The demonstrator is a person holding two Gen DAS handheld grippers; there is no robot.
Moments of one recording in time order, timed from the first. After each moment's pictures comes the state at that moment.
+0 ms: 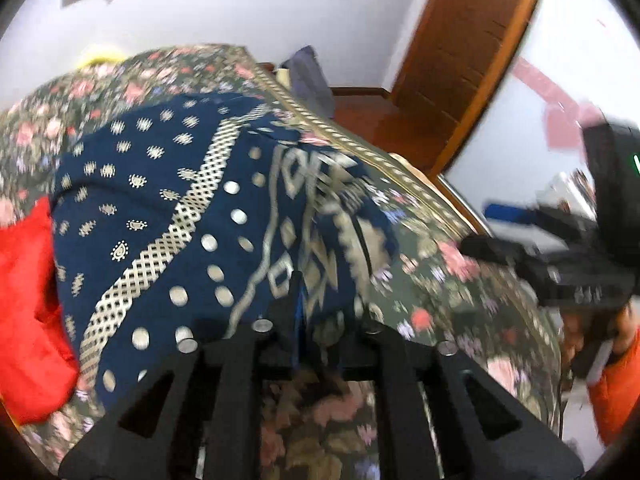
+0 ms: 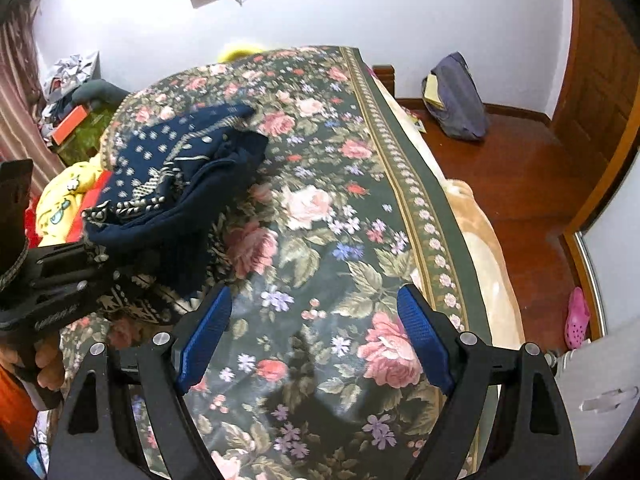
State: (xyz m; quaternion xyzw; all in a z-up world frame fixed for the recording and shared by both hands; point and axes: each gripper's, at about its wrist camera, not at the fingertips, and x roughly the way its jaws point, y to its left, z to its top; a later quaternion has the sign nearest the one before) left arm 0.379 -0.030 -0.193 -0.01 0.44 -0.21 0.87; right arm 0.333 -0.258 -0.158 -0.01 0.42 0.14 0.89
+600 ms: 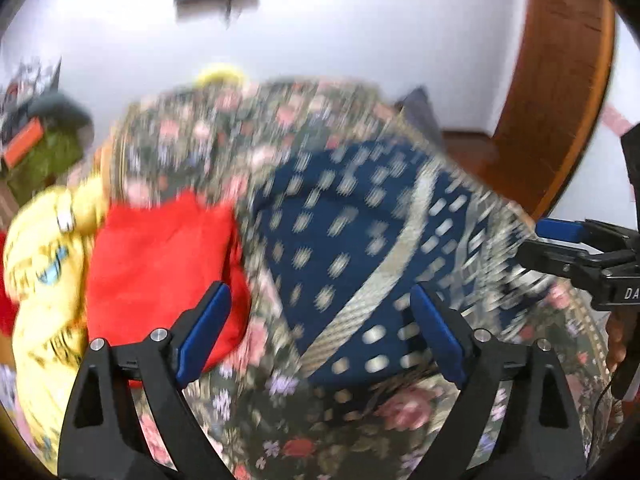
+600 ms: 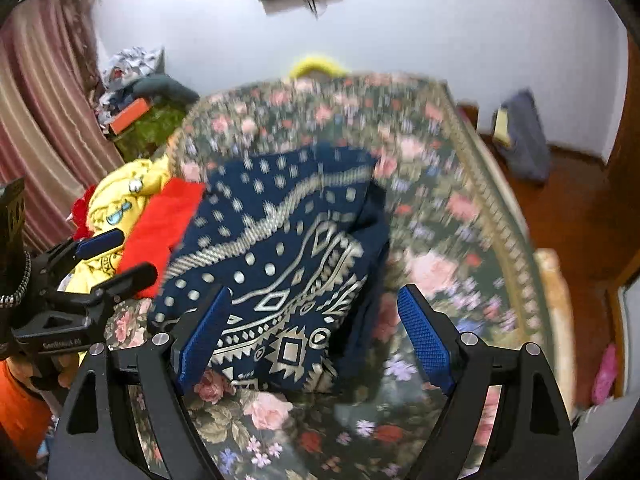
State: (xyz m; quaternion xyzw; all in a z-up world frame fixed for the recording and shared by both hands) left arm 0.346 0.080 -0.182 -0.03 0.42 0.00 0.91; right arm 0.371 -0.171 -0.168 0.00 0.44 0.26 0.86
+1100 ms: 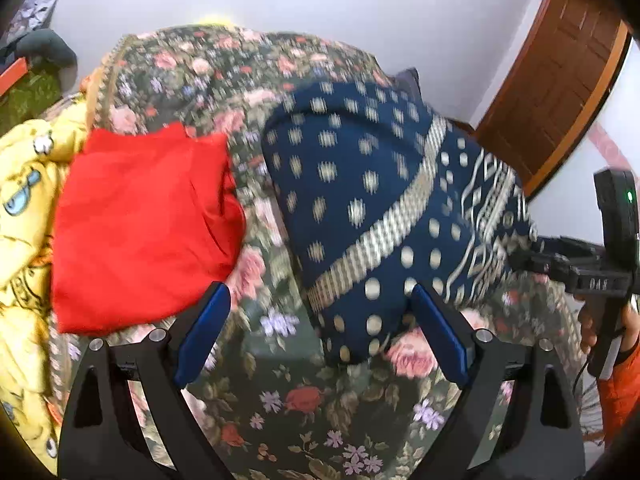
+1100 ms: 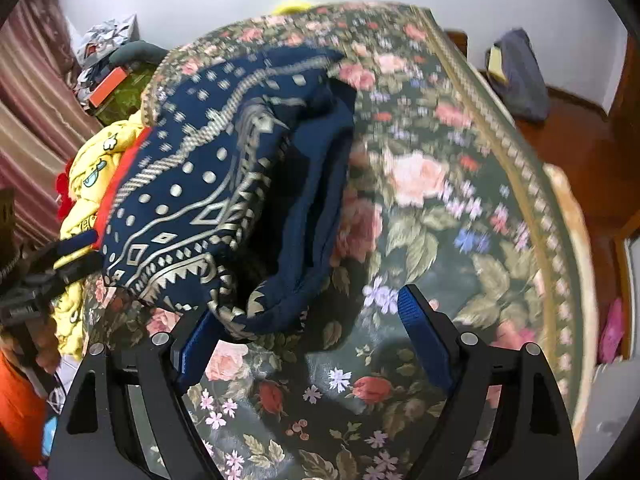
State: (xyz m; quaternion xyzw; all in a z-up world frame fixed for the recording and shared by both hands) left arm 0.319 0.110 -0.192 -0.10 0.43 -0.04 0.89; right arm 0.357 -0.194 -0.198 -0.01 0.48 0.24 0.84
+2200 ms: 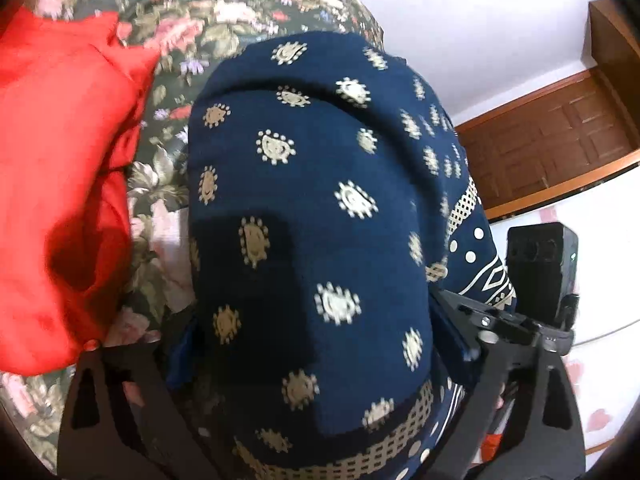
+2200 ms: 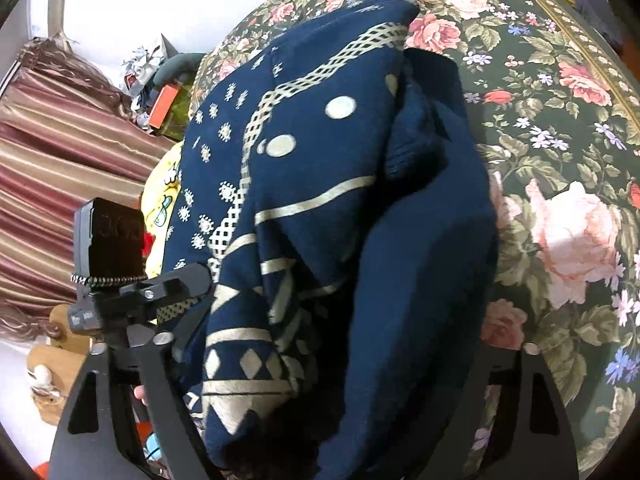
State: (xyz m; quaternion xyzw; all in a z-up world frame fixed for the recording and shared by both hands) left arm 0.435 0.125 -0.252 -0.31 0.50 -0.14 0.79; right arm 0.446 -0.140 -0.240 0.14 0.56 0.37 0.73
